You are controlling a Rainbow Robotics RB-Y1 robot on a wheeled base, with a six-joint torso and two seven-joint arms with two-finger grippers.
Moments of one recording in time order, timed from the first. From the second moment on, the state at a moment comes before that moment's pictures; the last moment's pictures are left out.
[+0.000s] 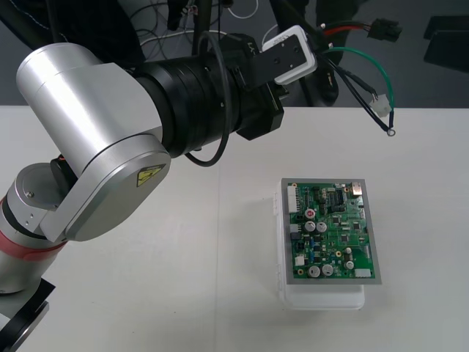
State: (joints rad) right arm -0.03 -1.16 -0.37 -2.25 0.91 -0.78 -1.15; left arm -0.65 0.42 -0.47 -2.23 -2.68 -1.14 1.18
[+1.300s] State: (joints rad) right arm -0.08 -1.09 -0.29 -2.31 1.08 -0.75 -1.16; left arm -0.65 0.42 -0.47 -2.23 -2.68 -1.12 1.18
